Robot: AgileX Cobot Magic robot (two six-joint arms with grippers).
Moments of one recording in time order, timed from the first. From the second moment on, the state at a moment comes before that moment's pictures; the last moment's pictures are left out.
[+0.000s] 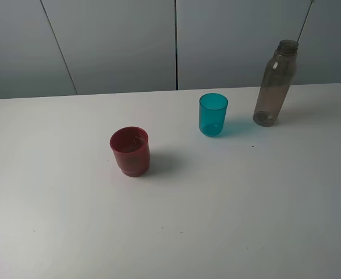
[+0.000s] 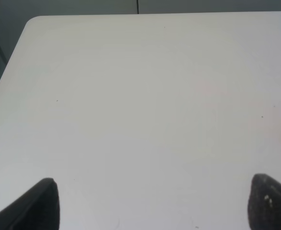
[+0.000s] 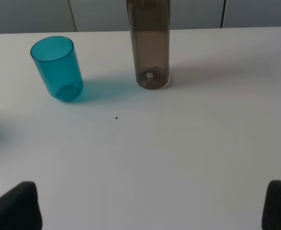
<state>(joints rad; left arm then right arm) 0.03 0.00 -0.51 0.02 1.09 -0.02 0.08 0.00 -0.50 0.01 1.10 0.05</state>
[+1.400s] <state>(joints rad) 0.03 0.00 -0.51 0.02 1.09 -0.02 0.08 0.00 -0.50 0.01 1.10 0.05</state>
